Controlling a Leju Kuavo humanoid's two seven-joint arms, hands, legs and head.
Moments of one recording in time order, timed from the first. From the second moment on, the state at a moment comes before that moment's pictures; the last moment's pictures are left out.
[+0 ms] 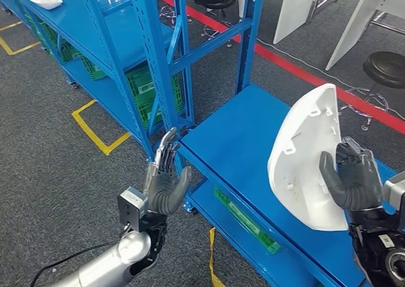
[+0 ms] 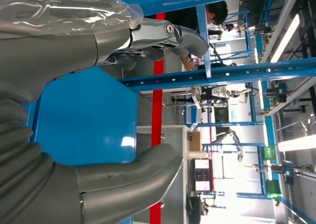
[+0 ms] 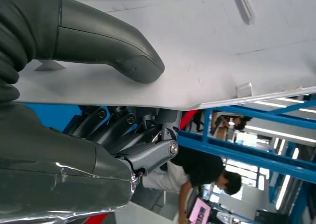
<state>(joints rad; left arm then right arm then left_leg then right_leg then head) -0.15 0.15 -0.64 -1.65 0.12 0.57 -0.50 -0.30 -0.29 0.64 -1.79 -0.37 -0.14 -0.22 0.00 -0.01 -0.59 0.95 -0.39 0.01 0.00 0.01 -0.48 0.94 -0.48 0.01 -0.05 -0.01</state>
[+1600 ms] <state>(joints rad) -0.15 0.13 -0.64 -1.65 0.11 0.49 -0.52 -0.20 -0.24 0.65 -1.97 -0.04 -0.26 -0.22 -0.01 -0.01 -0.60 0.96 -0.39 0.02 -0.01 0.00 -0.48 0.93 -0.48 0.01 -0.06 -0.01</state>
